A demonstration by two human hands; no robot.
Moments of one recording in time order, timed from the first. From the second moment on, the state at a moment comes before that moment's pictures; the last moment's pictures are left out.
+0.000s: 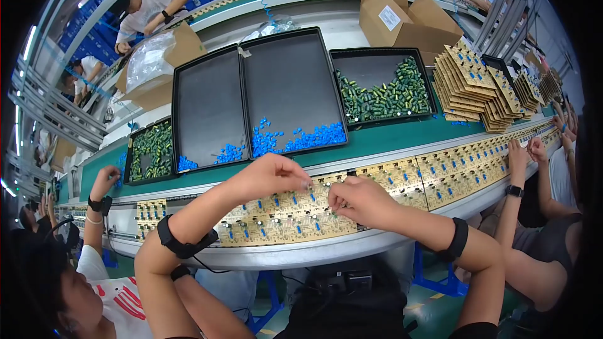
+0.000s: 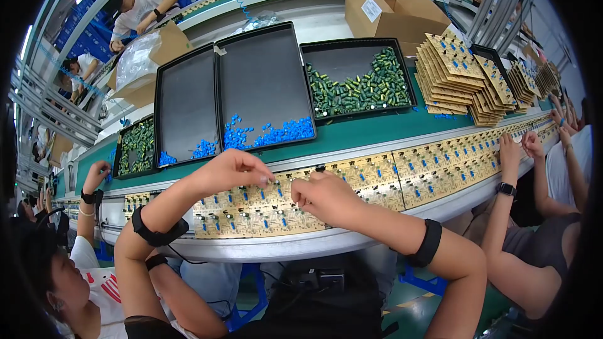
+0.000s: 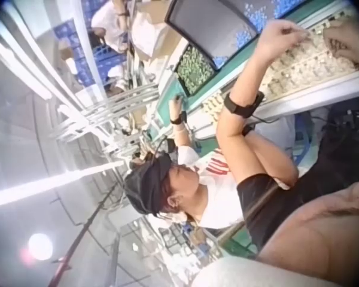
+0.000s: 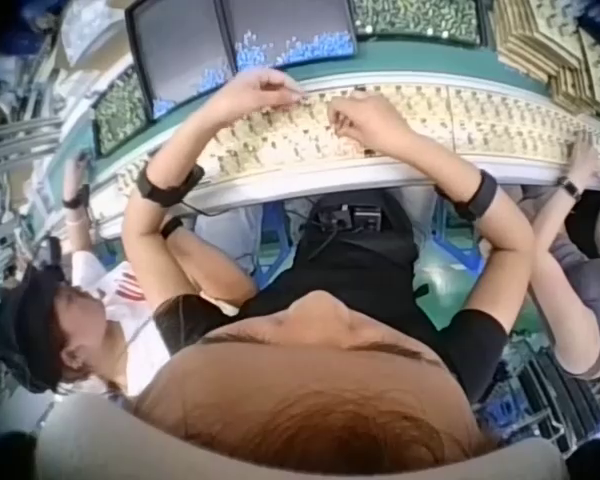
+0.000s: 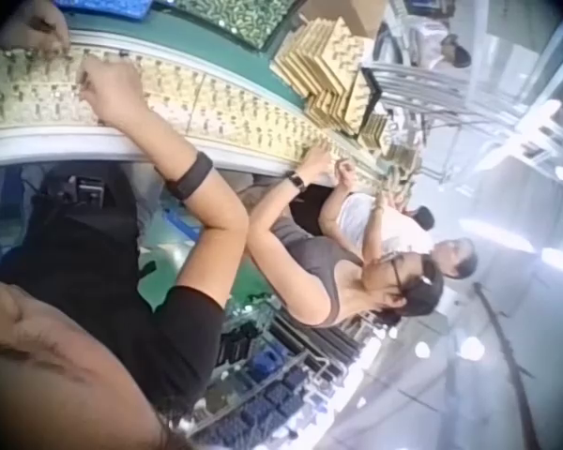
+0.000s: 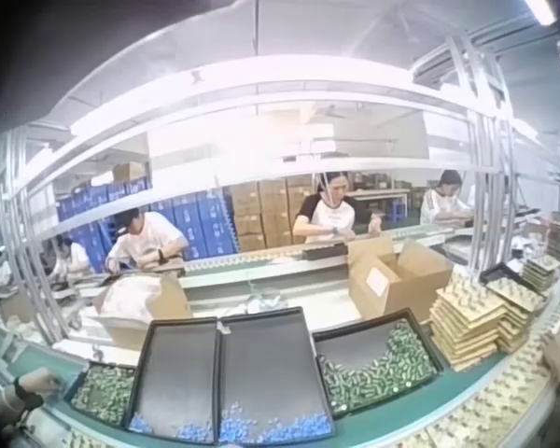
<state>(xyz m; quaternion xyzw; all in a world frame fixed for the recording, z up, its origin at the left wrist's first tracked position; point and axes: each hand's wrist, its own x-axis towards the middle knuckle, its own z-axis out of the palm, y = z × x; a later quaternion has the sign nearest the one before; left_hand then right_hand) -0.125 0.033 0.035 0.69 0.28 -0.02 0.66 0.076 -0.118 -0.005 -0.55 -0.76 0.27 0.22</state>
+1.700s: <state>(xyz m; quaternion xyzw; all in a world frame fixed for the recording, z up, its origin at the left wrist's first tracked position) -0.175 0.015 0.036 0.94 0.25 -0.11 0.18 0.076 0.007 -0.006 -0.64 -0.74 0.12 0.19</state>
